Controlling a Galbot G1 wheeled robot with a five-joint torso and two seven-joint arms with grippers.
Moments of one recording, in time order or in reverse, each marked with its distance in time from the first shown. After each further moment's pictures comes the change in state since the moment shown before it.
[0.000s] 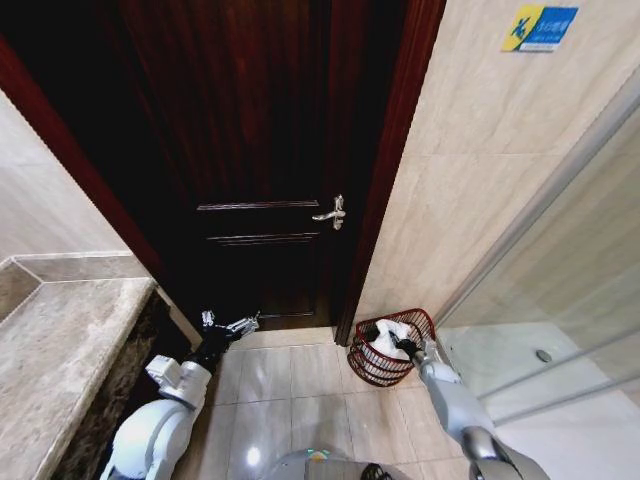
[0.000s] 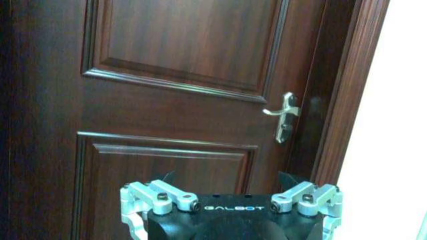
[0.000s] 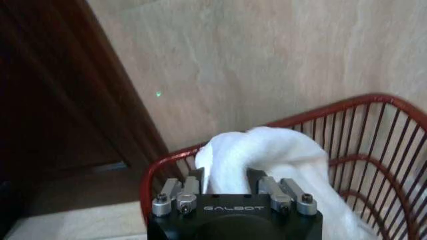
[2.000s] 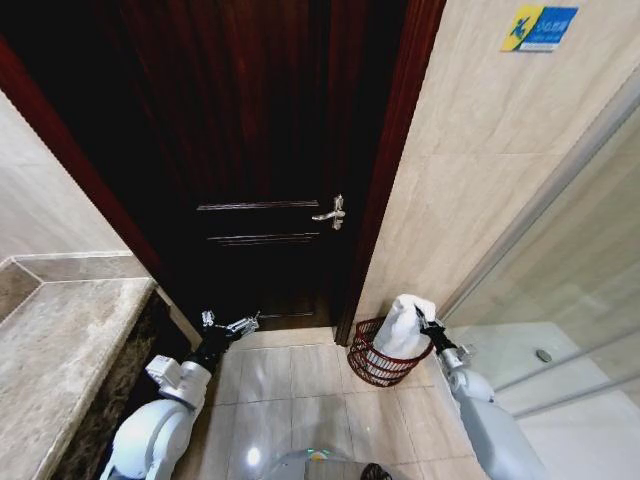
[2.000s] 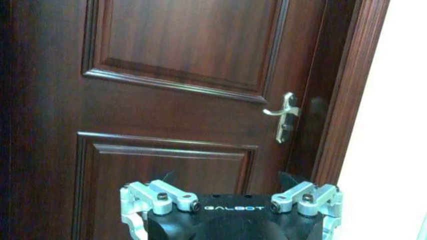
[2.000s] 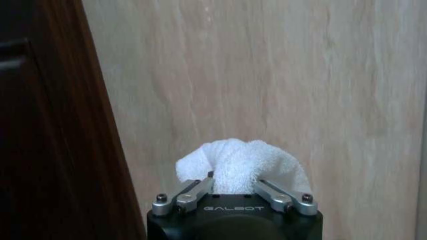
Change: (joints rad) left arm 0.000 0.000 0.000 0.000 0.000 0.000 0.000; right arm -0.250 -0.111 0.029 0.451 0.240 0.198 0.007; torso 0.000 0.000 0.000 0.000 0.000
